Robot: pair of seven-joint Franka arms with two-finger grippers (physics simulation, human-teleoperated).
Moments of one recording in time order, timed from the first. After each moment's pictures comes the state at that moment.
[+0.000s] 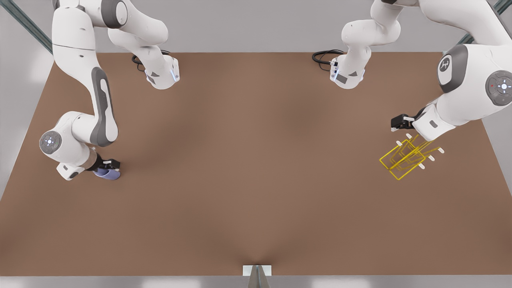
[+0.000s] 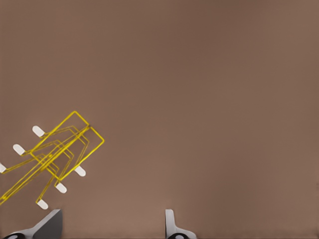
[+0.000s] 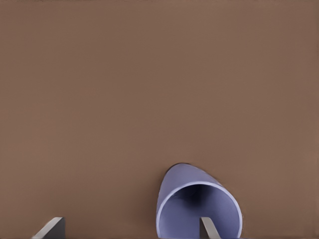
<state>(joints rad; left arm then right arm) 0.07 0.13 -0.12 -1.45 -0.01 1.39 0.07 0.08 0.32 -0.27 -1.98 0.07 2.26 -0.29</state>
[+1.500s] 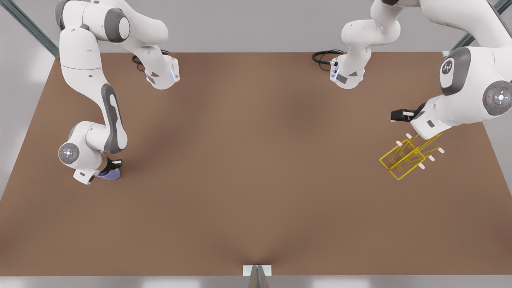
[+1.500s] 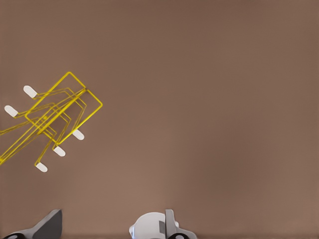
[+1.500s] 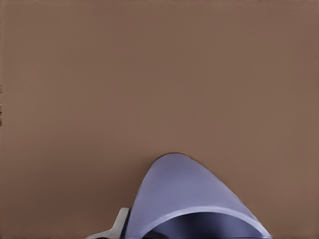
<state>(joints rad) 0.07 0.14 -0.10 -1.45 0.00 1.24 0.07 0.08 0.45 -0.28 -2.01 0.03 2.32 -0.50</state>
